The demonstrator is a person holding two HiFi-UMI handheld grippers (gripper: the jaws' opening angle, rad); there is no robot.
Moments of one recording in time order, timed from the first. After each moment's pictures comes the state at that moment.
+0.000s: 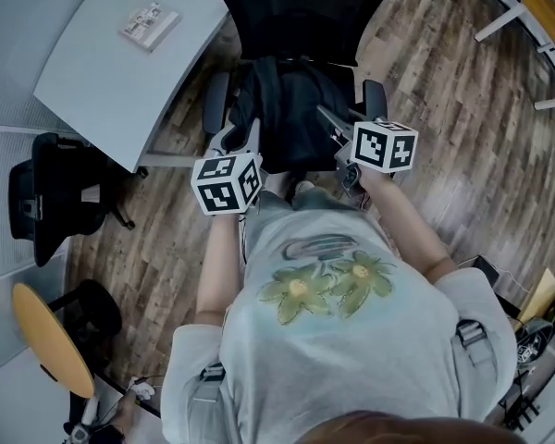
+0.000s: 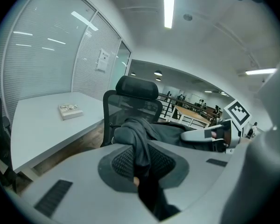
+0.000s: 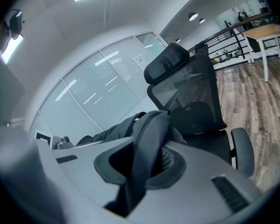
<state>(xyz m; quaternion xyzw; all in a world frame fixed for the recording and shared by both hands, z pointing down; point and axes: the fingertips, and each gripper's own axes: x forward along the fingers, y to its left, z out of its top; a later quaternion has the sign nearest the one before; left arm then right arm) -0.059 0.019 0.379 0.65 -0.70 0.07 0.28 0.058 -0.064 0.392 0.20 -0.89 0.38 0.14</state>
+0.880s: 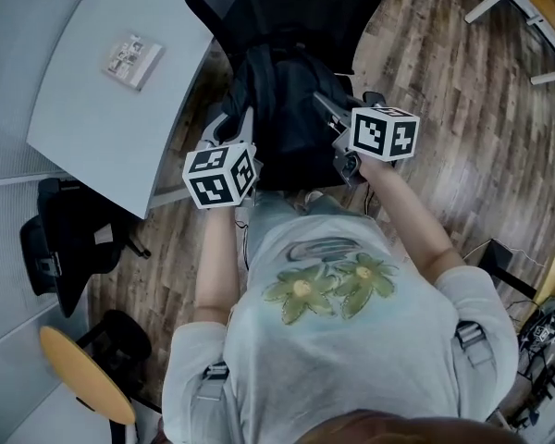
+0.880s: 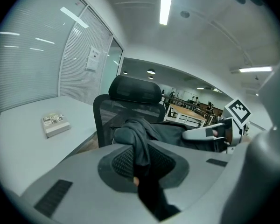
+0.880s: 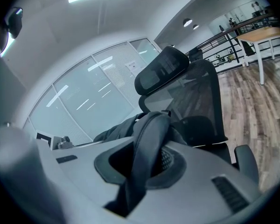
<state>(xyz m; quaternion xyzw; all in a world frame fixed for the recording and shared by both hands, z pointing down) -0.127 -0.087 0.369 0.69 -0.67 0.09 0.27 -0.001 -0.158 0.380 0.25 -0.88 0.38 0.12</state>
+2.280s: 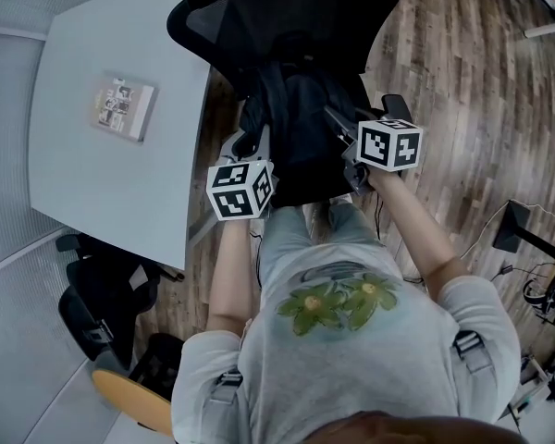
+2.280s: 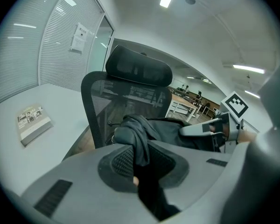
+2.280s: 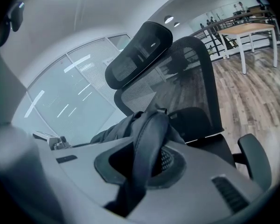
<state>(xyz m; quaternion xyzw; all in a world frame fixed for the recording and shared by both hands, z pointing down) -0.186 -0.172 0.455 0.73 -0.58 0.15 0.32 -0.051 -0.225 0.465 0.34 -0.82 0.44 0.15</state>
